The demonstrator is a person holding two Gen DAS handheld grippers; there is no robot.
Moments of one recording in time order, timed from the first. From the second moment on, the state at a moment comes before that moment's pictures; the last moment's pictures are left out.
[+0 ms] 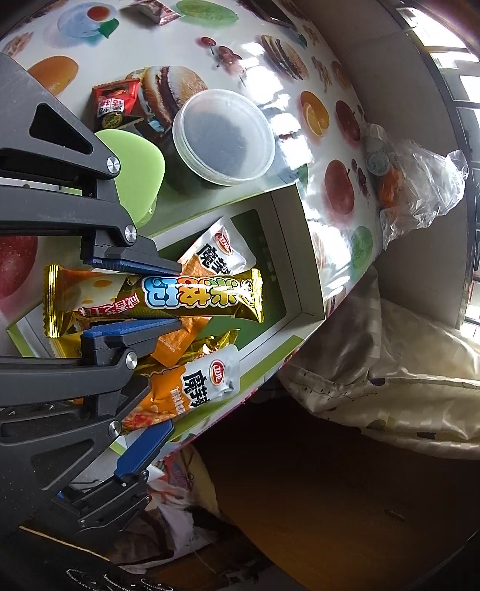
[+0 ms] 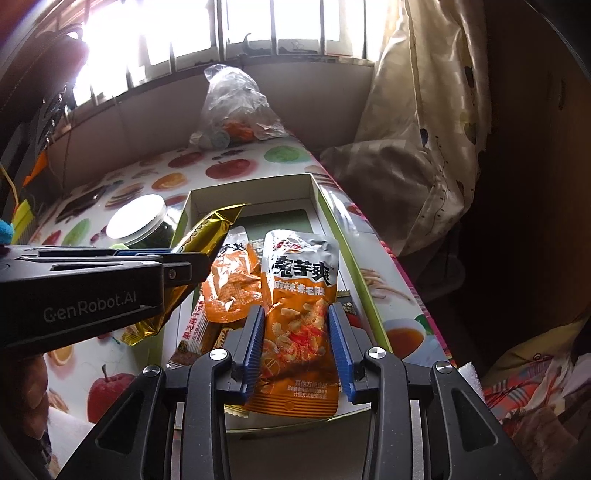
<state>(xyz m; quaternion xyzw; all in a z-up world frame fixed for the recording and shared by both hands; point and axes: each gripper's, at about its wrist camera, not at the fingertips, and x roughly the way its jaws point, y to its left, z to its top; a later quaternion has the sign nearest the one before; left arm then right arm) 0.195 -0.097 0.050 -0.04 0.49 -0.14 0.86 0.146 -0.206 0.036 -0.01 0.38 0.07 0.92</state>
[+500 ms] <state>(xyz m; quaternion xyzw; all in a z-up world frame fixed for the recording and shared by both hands) 0.196 -0.106 0.040 -0.02 0.50 -0.13 0.86 0.143 -0.211 0.032 0.00 0.38 0.08 0.92</state>
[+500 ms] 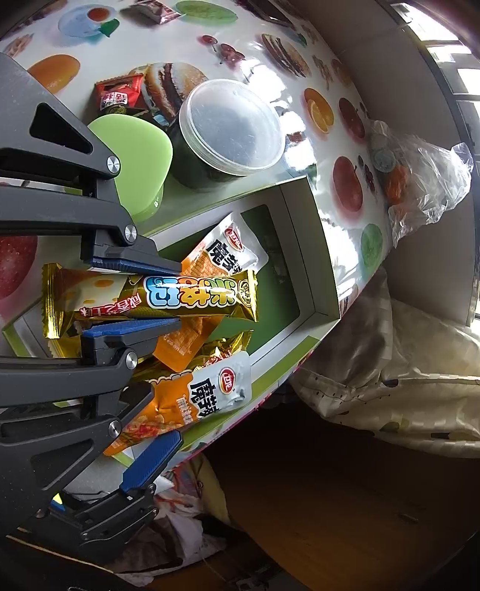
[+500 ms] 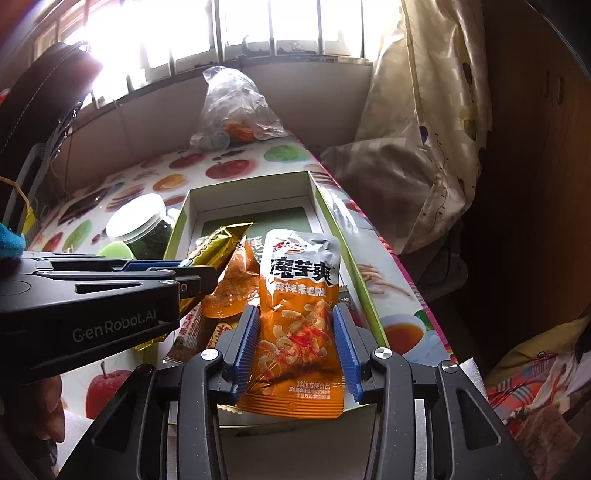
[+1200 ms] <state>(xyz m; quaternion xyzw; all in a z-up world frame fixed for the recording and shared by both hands) 0.184 -0.102 0.052 -0.02 0.48 -0.14 0.86 0.134 -0.208 0.038 0.00 0.37 0.07 0.92</state>
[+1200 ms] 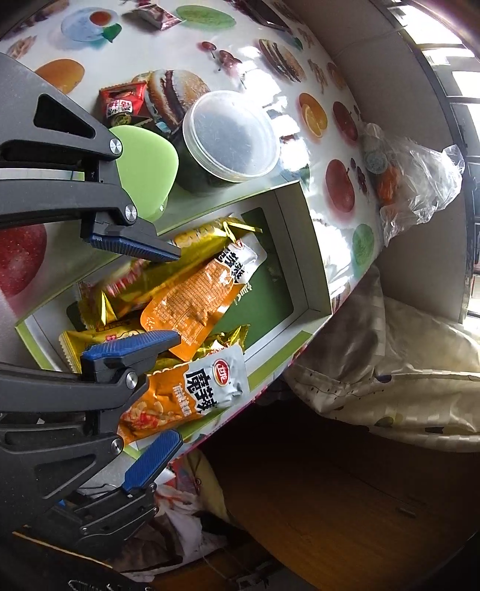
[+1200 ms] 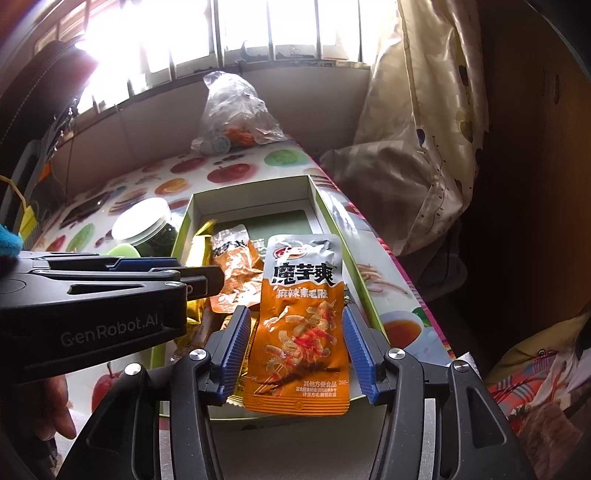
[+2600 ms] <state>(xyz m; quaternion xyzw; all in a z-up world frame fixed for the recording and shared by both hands) 0.111 -0.010 0.087 -0.04 0.42 -0.05 0.91 0.097 -0.146 0.078 -0.02 0.32 0.13 0.94</state>
